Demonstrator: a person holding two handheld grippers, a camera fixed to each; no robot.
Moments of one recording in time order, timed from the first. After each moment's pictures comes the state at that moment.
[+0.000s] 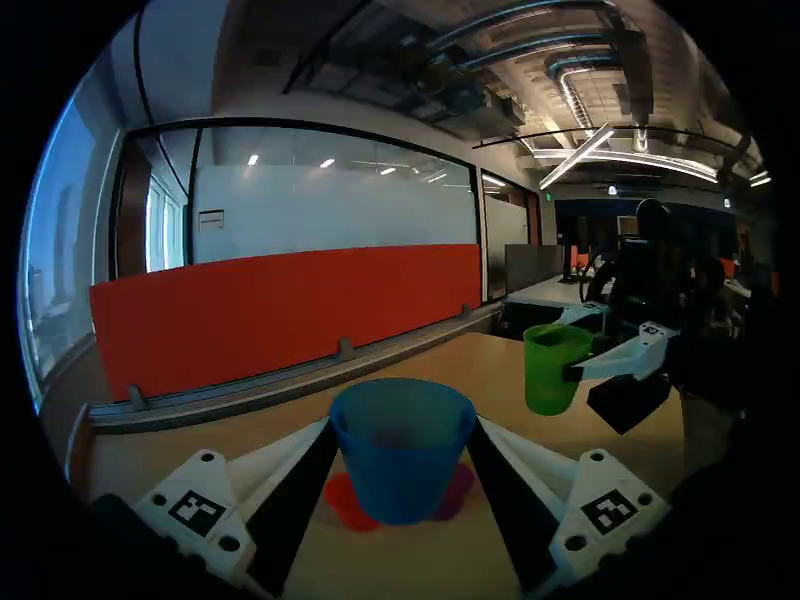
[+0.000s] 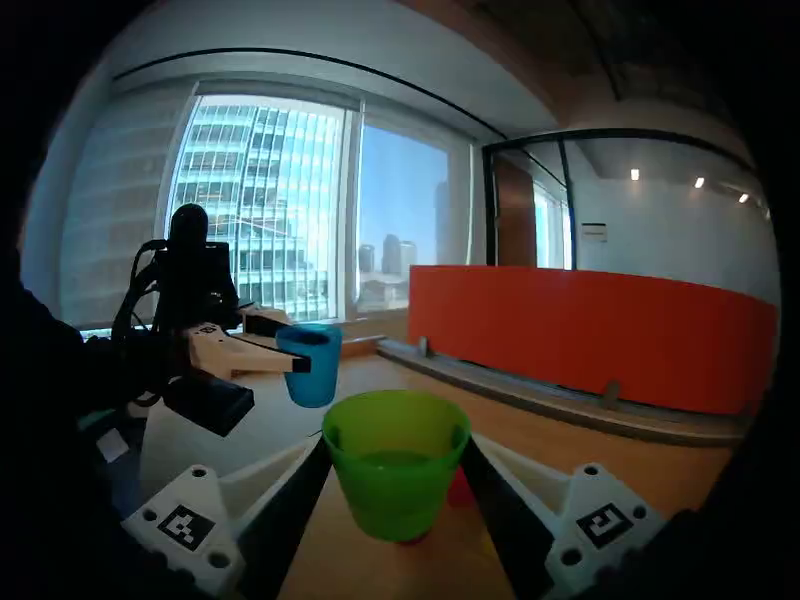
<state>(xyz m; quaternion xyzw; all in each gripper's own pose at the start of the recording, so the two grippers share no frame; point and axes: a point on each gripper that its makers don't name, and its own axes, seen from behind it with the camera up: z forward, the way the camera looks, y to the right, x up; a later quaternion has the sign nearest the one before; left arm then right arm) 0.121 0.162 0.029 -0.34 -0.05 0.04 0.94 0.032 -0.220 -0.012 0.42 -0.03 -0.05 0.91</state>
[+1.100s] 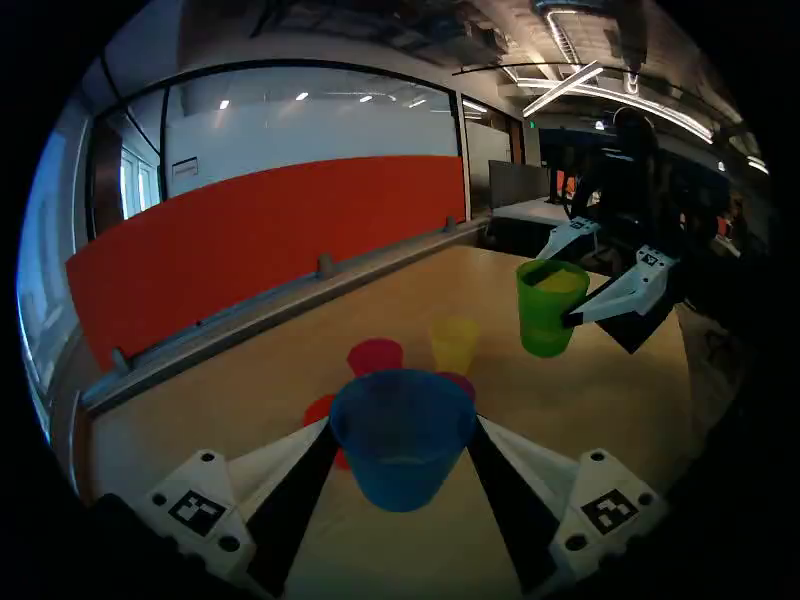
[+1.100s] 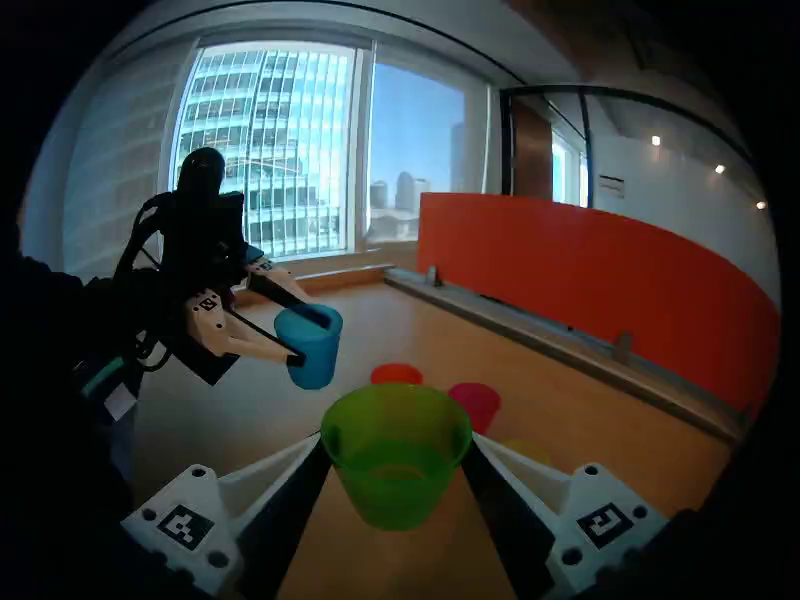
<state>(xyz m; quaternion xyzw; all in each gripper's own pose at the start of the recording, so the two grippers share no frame) 0.027 0.166 0.030 -0.36 -0.17 0.12 0.91 -0.037 -0.206 -0.008 0.43 -0.14 -0.11 0.89</state>
